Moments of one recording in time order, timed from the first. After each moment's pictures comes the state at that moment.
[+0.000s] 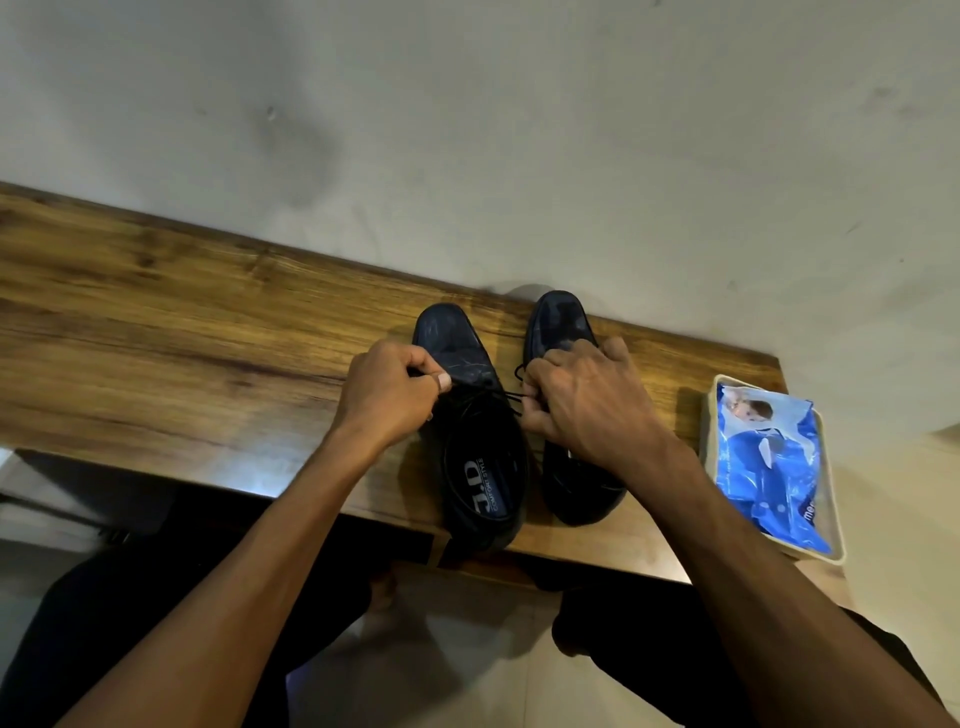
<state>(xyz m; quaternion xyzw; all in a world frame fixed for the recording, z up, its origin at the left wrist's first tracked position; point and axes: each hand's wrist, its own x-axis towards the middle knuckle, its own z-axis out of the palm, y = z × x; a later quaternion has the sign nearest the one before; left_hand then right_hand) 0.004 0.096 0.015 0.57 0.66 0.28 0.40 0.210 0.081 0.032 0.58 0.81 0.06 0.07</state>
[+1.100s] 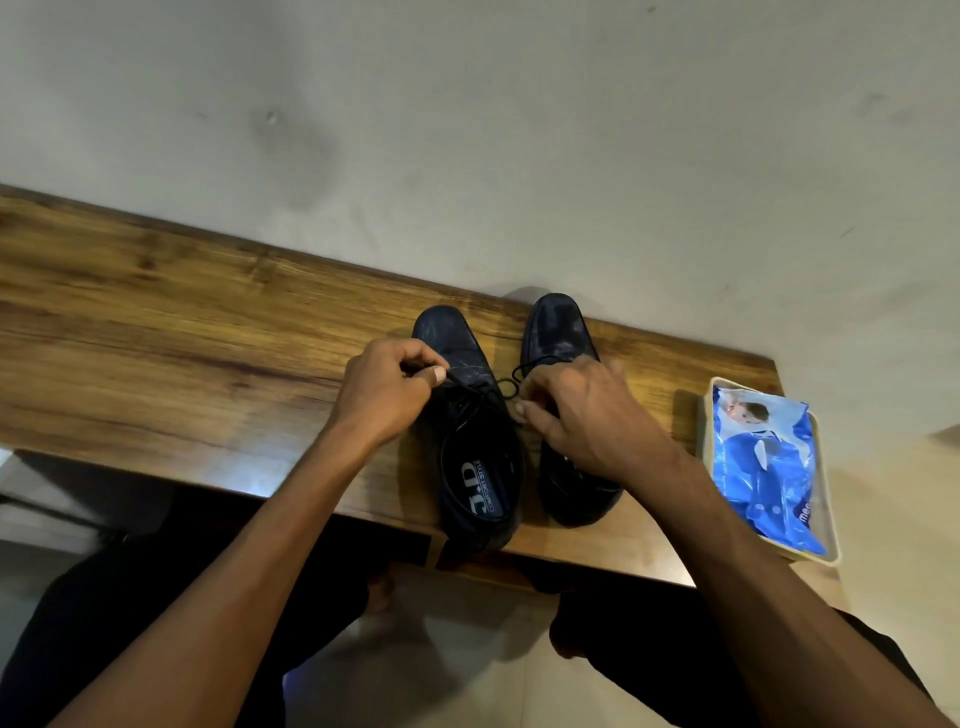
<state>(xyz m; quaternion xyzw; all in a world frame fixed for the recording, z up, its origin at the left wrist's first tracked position) 0.001 0.099 0.014 0.59 0.64 0.30 0.39 0.211 0.071 0.037 0.61 0.79 -0.08 0.00</state>
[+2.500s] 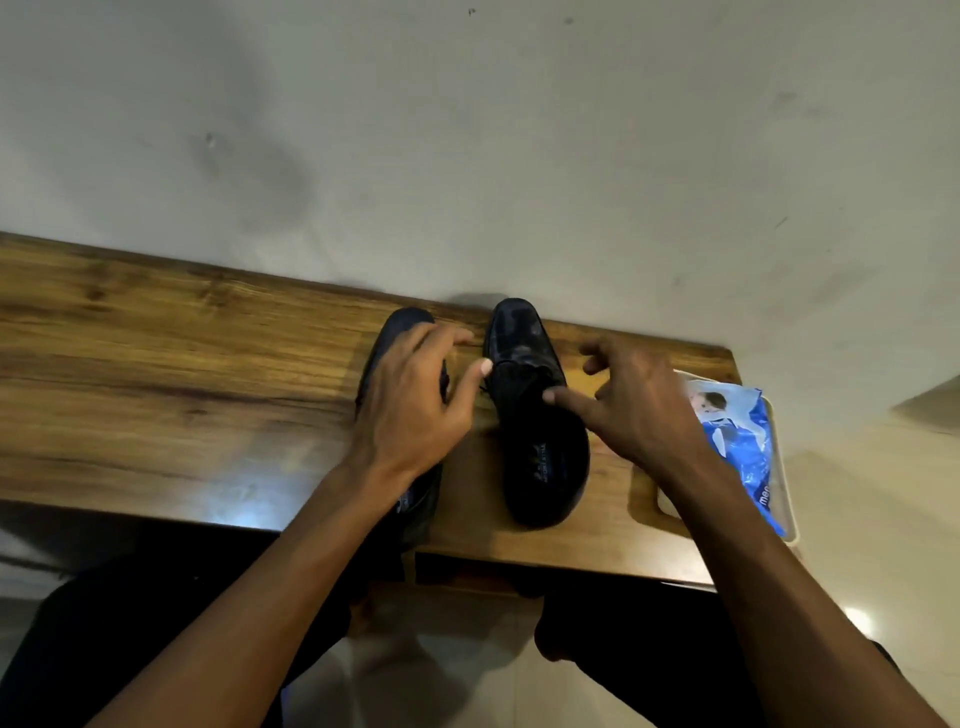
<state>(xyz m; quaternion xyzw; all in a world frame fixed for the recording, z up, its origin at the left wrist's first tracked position) 0.057 0.089 0.017 0.77 0.49 0.37 0.17 0.276 0.061 0.054 0.75 0.64 -0.11 -0.13</state>
